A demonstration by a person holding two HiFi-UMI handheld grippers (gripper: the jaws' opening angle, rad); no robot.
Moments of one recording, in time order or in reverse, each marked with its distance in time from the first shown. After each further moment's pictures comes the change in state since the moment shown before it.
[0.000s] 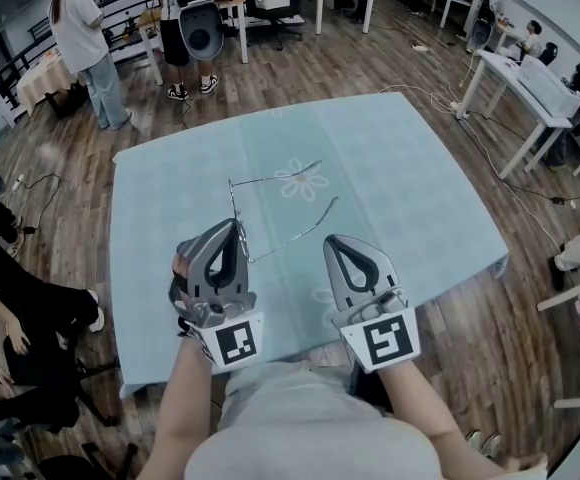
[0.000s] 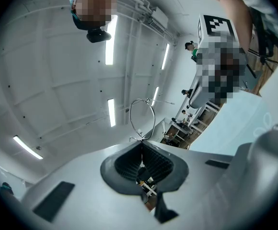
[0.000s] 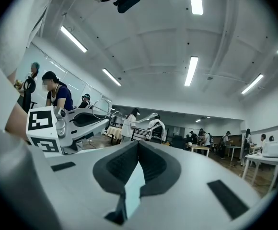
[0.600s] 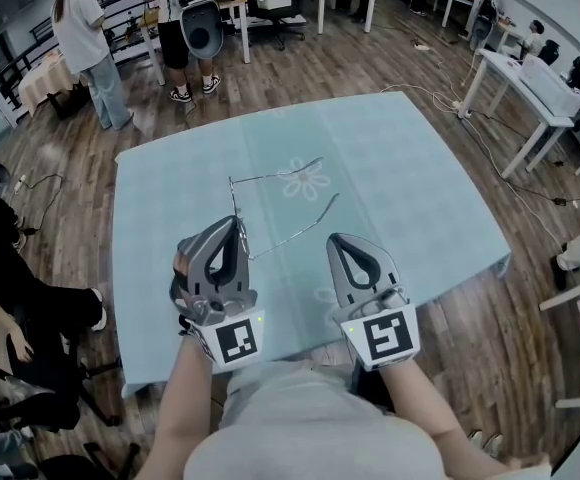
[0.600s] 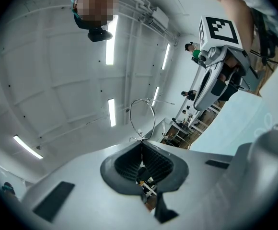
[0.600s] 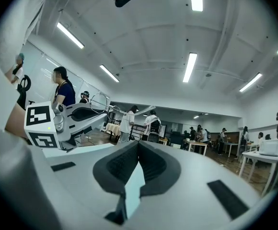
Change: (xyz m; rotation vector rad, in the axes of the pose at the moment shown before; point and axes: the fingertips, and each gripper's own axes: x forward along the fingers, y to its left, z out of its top) left arm 0.002 0.006 0.005 0.013 -0.010 0.011; right arm 0.001 -0.002 -0.014 0.003 0.053 -0.022
